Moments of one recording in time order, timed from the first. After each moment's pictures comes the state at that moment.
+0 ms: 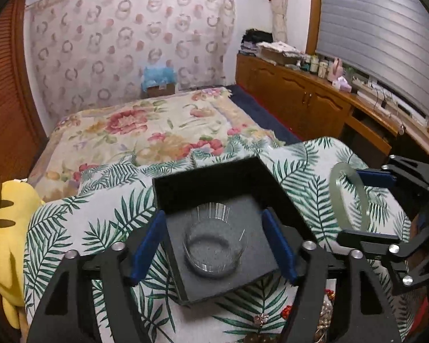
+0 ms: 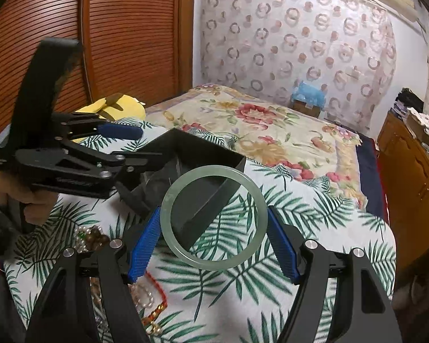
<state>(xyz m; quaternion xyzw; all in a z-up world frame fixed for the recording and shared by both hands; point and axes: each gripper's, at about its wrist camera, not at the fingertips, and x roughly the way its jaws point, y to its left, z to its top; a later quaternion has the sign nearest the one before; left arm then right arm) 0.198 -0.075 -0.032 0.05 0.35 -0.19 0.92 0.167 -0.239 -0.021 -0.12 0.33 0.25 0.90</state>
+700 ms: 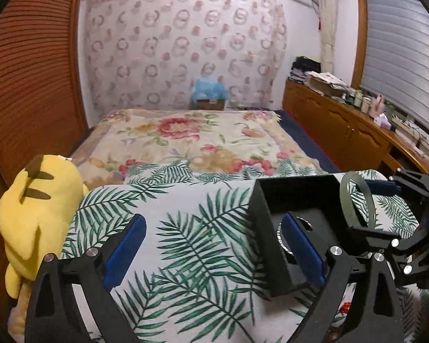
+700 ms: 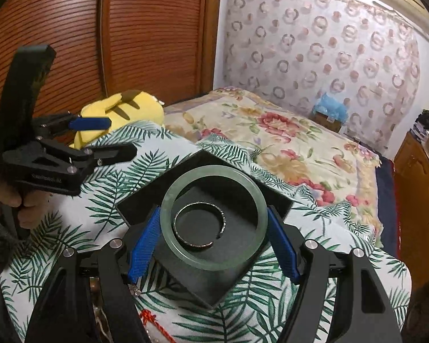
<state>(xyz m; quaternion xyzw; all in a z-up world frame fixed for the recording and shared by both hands) 0.192 0.010 -0.037 0.00 0.31 -0.08 0.95 0.205 -0.177 -0.026 -0.15 0.32 0.30 0.89</state>
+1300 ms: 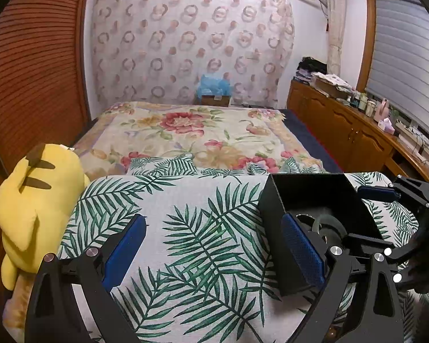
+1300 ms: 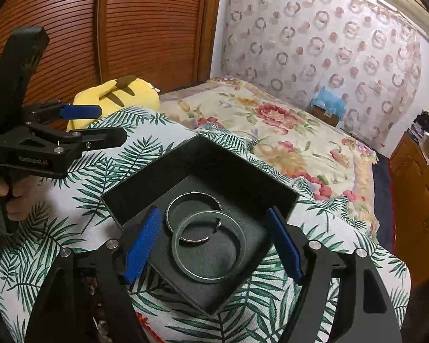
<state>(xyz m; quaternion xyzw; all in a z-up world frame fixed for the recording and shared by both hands) 0.197 0.020 -0.047 -0.02 0.32 -0.07 0.94 0.206 -0.171 -0.039 -0.17 0.34 0.28 0.88</state>
